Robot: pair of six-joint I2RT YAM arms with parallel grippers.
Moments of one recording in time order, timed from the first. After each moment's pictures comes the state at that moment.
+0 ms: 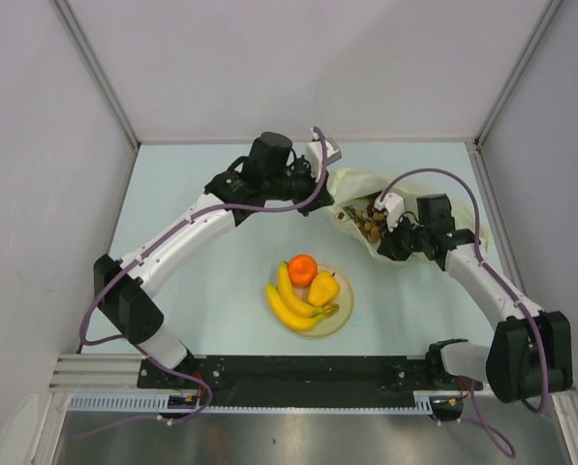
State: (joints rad) left arm -0.71 1.61 1.60 -0.47 0.44 0.10; right arm 0.18 1.21 0.80 -0.46 -0.51 -0.47
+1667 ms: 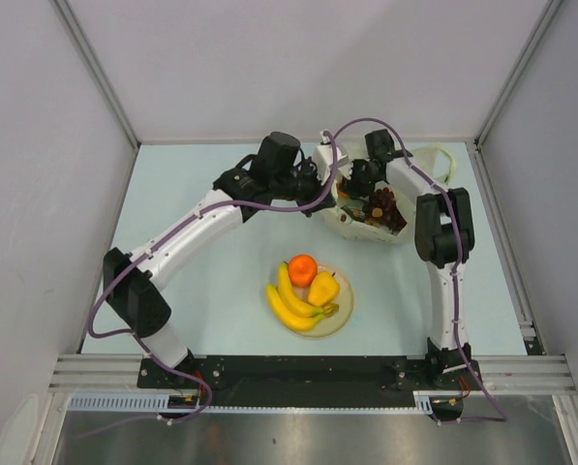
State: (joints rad) left arm -0.73 1.66 1.64 -0.52 0.45 0.19; right arm 0.24 2.29 1.88 -0.57 -0.40 -1.11
